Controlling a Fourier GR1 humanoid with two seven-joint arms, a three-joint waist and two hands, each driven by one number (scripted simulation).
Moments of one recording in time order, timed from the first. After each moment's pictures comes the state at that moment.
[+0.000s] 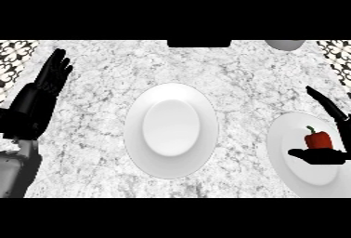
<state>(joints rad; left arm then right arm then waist) -0.27 0.44 -0.06 -1.59 0.20 0.09 0.09 -0.09 -0.65 0.11 -1.40 0.12 -0.15 -0.32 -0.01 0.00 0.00</state>
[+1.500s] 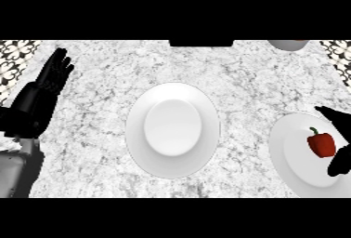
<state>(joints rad) -0.28 0.37 0.01 -1.58 0.14 0.02 0.09 -0.21 -0.79 0.24 -1.32 0.54 0.36 0.38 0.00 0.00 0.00</state>
